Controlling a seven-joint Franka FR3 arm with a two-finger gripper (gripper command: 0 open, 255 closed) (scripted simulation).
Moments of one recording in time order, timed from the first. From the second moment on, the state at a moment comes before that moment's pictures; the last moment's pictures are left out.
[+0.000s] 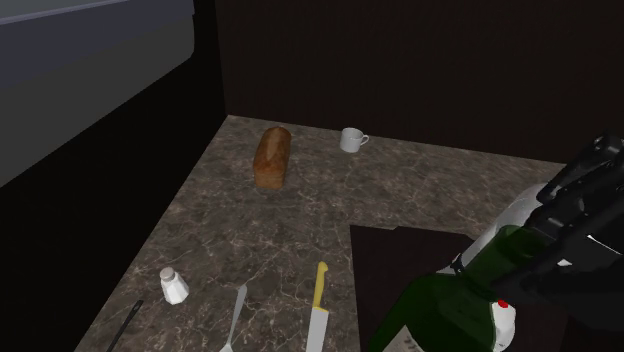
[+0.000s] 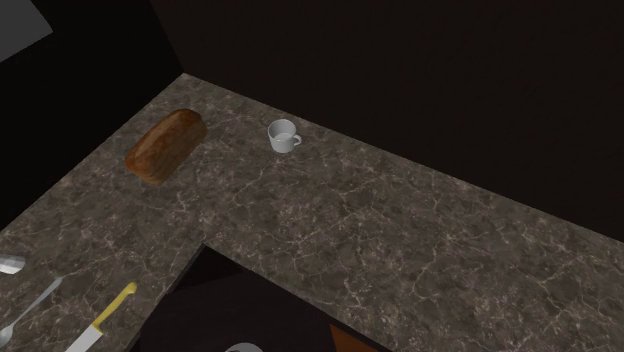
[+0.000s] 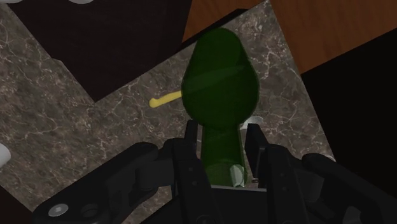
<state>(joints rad) -0.01 -0.90 0.82 -1.79 0.57 1.24 0.60</state>
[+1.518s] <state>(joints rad) 0.07 -1.05 0.91 -2.15 0.68 1.46 0.56</state>
